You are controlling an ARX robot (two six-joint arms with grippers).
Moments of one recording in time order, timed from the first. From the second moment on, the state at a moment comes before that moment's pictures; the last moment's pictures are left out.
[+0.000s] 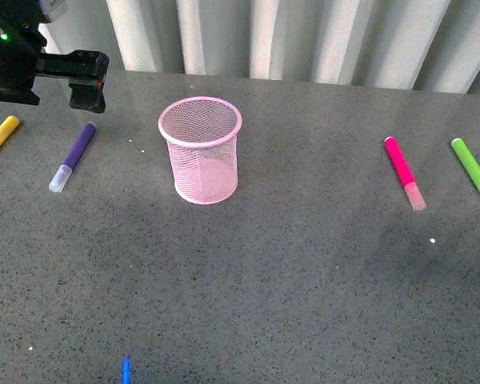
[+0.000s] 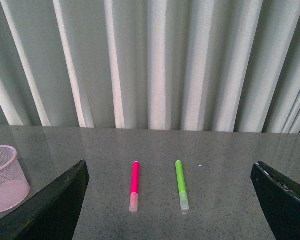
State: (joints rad) left arm -0.01 2.09 1.35 -0.16 0.01 0.12; right arm 0.00 0.00 0.02 0.00 0.00 0.00
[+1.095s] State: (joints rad) left arm 0.03 2.31 1.51 -0.17 -0.02 0.10; right arm 0.00 0.00 0.02 0.00 0.00 0.00
